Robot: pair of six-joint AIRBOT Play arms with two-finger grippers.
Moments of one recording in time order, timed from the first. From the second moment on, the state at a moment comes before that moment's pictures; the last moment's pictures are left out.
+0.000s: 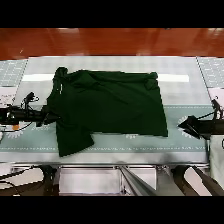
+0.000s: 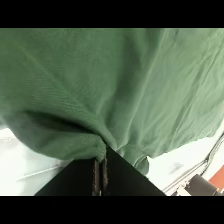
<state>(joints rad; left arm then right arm) 0.49 -1.40 0.69 0.75 -1.25 -1.05 -0.58 -0.94 0.54 -1.10 1.24 1.37</state>
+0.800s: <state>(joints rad) 0.49 -1.40 0.70 0.74 -1.24 -1.05 -0.45 -1.28 0.55 -0.87 1.24 1.28</state>
